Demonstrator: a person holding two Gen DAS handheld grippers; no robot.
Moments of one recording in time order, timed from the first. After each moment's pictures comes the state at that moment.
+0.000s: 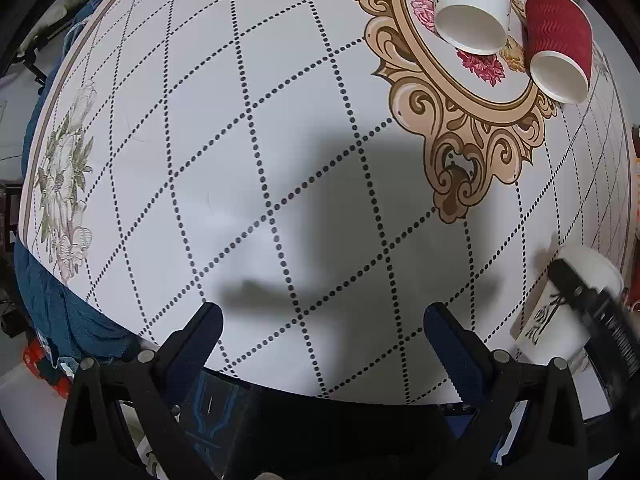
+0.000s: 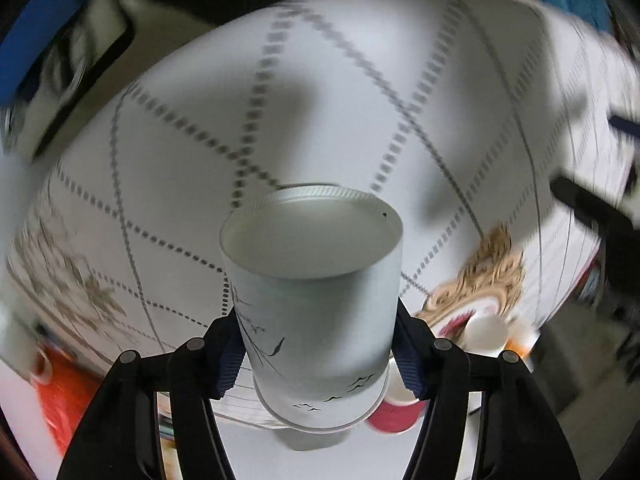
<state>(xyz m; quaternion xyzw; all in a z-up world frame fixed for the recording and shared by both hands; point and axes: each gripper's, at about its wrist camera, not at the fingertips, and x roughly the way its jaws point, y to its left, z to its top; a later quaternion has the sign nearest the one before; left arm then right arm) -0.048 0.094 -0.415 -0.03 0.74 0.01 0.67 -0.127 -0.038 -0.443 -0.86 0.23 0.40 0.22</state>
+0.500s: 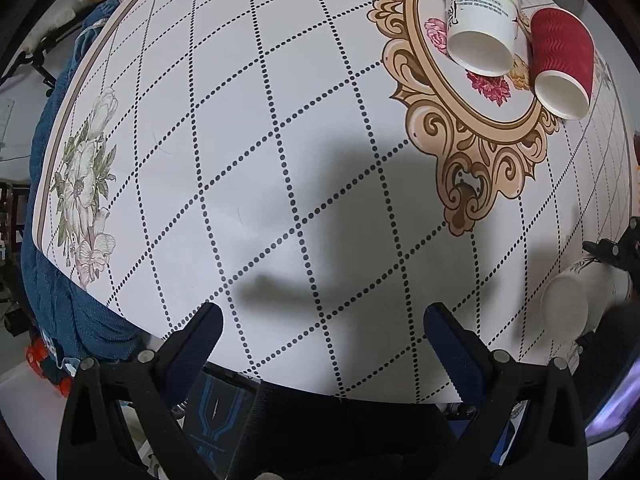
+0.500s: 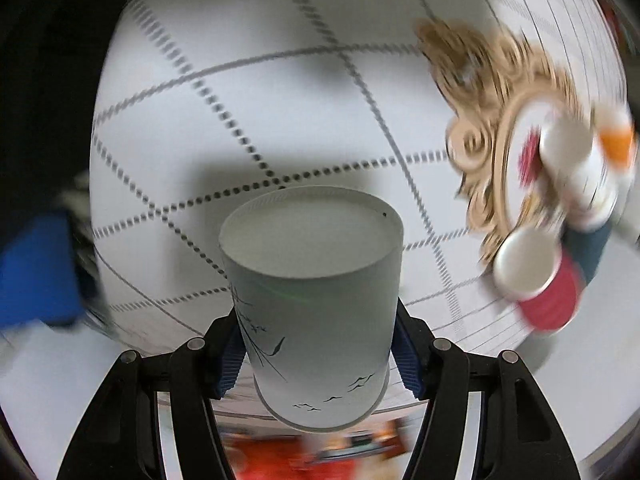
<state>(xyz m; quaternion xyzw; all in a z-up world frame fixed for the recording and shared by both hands) -0.042 0.102 -0.399 -0.03 0.73 0.02 0.68 0.008 -0.012 -0.424 -0.65 0.56 0.31 0.41</state>
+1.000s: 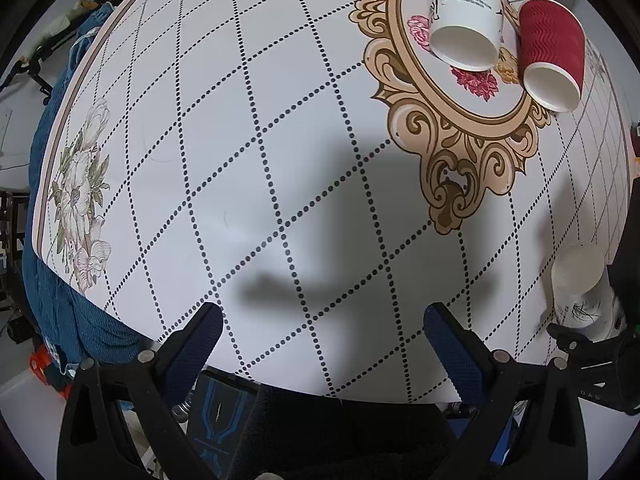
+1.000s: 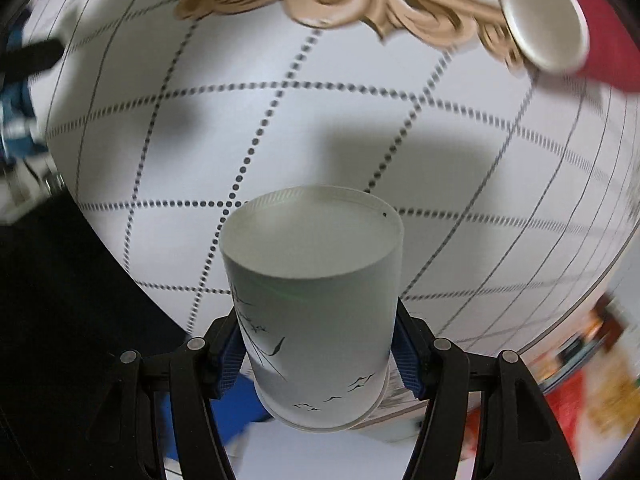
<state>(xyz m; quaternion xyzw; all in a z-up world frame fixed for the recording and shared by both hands) -0.032 0.081 -0.391 -0.02 0.73 0.01 0.68 0.138 -0.060 -0.415 -0.29 0.80 0.18 0.50</state>
